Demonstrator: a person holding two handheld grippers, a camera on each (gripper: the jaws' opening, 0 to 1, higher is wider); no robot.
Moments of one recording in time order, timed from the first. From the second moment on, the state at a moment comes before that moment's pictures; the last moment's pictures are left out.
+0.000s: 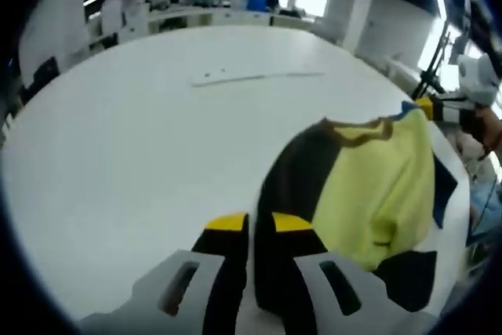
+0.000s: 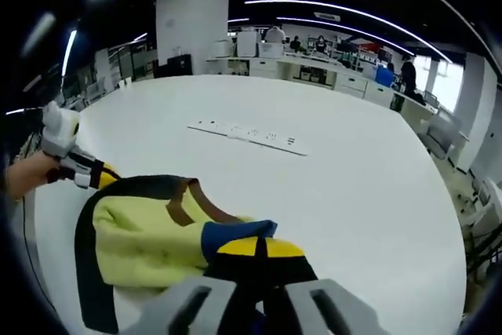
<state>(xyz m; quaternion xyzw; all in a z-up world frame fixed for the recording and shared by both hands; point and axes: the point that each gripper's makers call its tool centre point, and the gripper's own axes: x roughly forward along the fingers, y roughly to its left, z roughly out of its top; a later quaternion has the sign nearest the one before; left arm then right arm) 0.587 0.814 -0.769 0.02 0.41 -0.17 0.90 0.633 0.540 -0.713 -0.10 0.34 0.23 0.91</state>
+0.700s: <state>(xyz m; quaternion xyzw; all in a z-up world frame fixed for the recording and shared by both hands) 0.633 0.852 -0.663 -0.01 0.21 -0.09 0.97 0.669 0.525 -0.658 -0.07 0.24 0.20 0.95</state>
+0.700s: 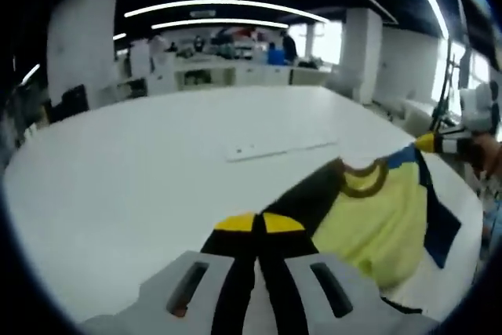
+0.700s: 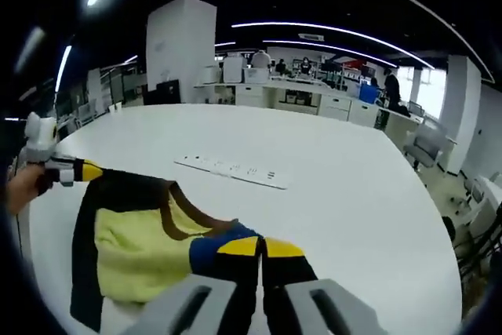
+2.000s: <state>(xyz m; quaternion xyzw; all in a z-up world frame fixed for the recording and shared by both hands) 0.713 0.885 -0.730 -0.04 0.24 0.00 0.97 0.759 0.522 -0.741 0.01 0.30 0.14 0.94</state>
